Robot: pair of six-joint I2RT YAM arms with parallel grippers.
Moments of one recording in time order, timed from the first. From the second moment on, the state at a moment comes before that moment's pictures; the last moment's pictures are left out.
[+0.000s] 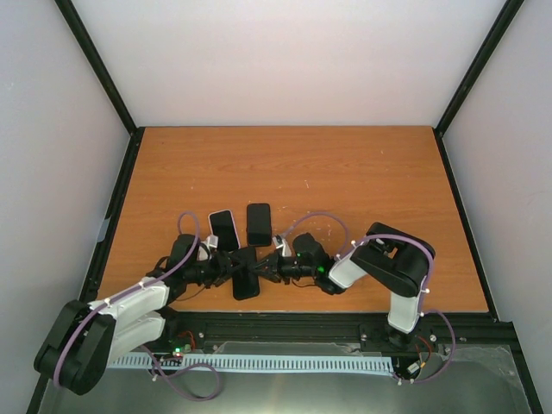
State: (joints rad) left arm -0.40 1.00 0.14 0.11 0.59 -1.03; right arm 0.96 1.85 0.51 0.97 -0.53 1.37
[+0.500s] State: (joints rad) left arm -0.40 0.73 0.26 -0.04 0.66 -1.00; right arm 0.90 1.59 0.40 0.95 -0.50 1.33
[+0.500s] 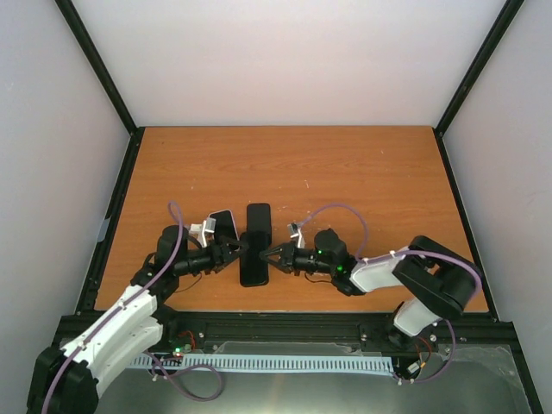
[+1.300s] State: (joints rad) left arm -0.40 0.65 0.22 0.31 0.95 -1.15; right arm 0.88 1.22 0.41 0.79 -0.37 1.28
